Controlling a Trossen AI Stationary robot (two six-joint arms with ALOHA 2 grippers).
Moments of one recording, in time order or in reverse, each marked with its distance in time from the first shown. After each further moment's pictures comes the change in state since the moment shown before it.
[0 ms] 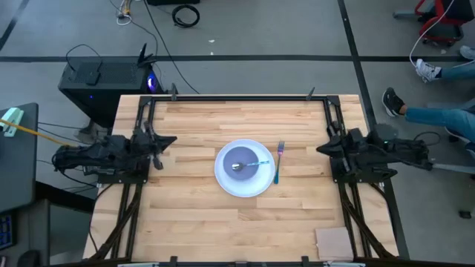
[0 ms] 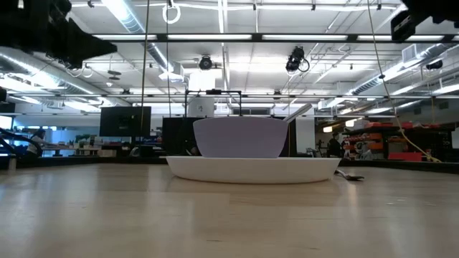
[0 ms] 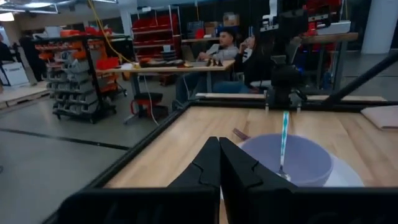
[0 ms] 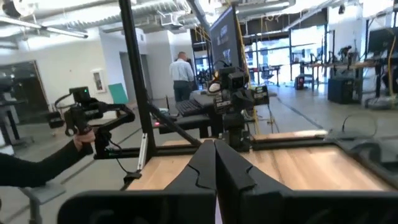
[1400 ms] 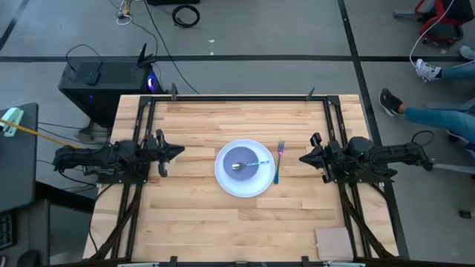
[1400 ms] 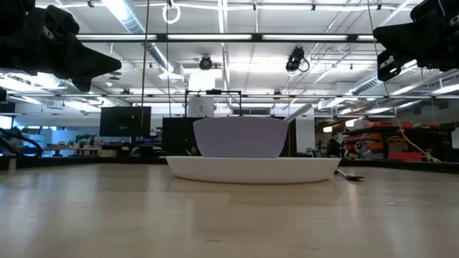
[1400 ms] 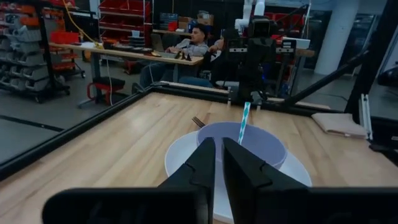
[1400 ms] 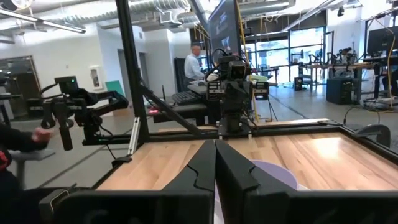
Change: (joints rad) left arm 0.000 0.014 -0.167 0.156 0.130 -0.190; right arm 0.000 0.011 -0.354 0.374 0.009 -0.015
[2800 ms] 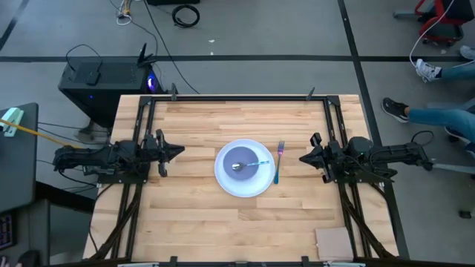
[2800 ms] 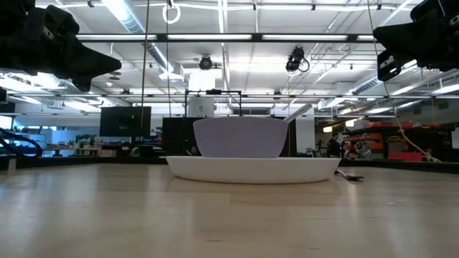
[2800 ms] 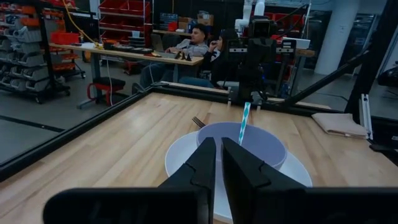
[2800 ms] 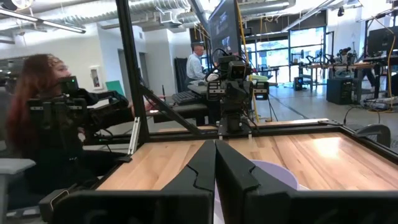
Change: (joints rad) left arm 0.000 0.000 -0.001 0.002 0.000 0.004; right arm 0.000 0.000 0.000 0.000 0.000 0.000
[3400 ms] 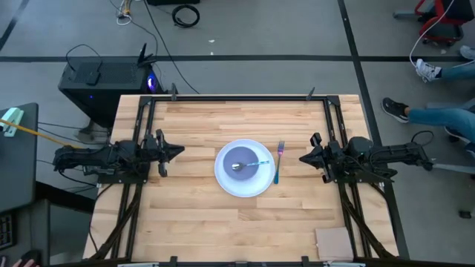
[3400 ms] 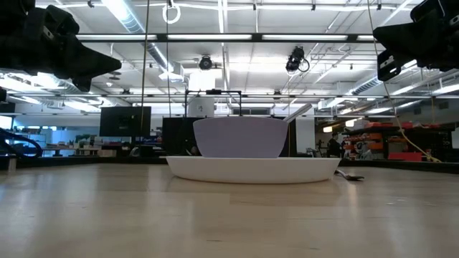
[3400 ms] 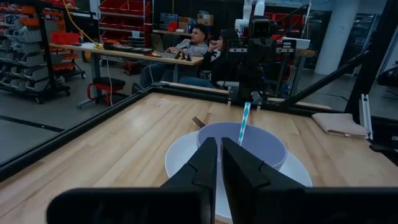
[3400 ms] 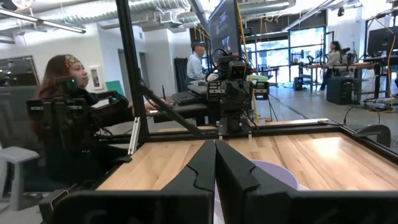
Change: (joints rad) left arm 0.000 0.000 0.000 0.000 0.000 0.000; right arm 0.000 0.000 0.000 0.000 0.000 0.000
